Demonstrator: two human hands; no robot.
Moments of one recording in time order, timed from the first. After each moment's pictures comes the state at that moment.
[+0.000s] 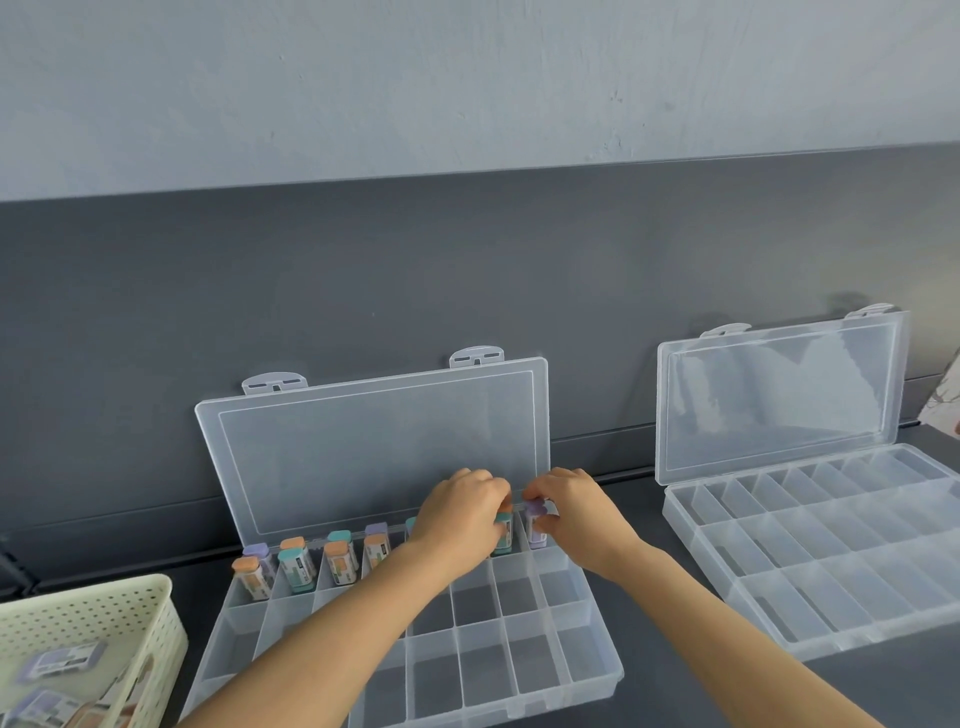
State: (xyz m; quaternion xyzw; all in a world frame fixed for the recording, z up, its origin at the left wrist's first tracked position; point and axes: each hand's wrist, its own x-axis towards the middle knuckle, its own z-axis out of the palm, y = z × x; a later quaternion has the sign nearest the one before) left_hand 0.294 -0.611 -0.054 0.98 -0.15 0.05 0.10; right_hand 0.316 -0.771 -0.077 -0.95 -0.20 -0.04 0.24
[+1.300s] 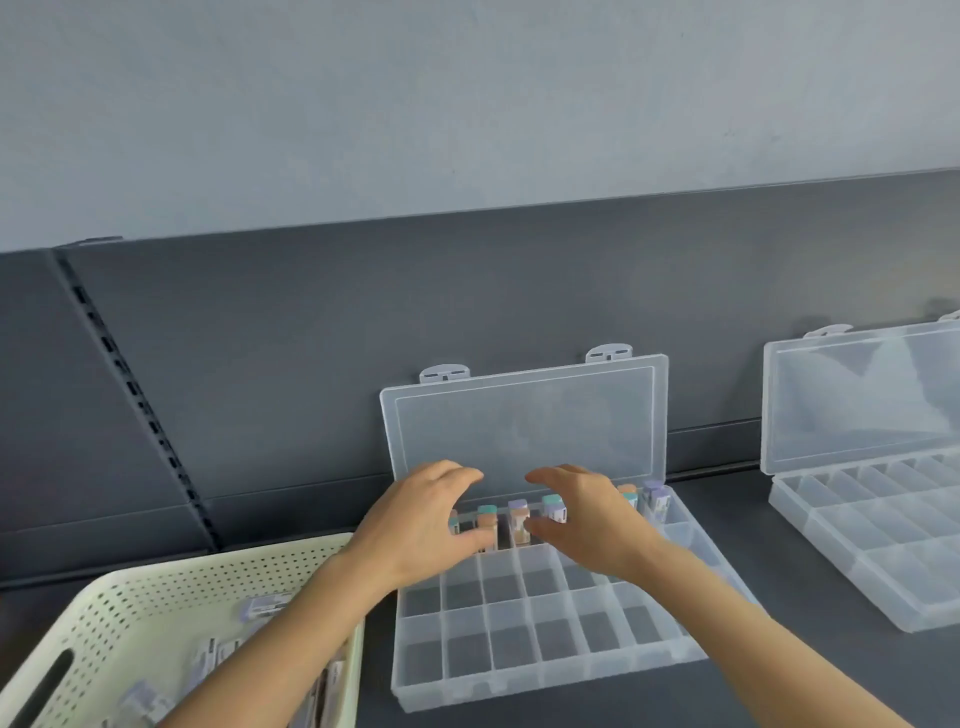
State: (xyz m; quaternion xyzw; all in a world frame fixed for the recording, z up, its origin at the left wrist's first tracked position) left_hand 0.192 -0.441 0.003 0.98 -0.13 0.06 0.14; right_hand 0.223 -0.639 -0.007 -0.94 -0.21 0.00 0.26
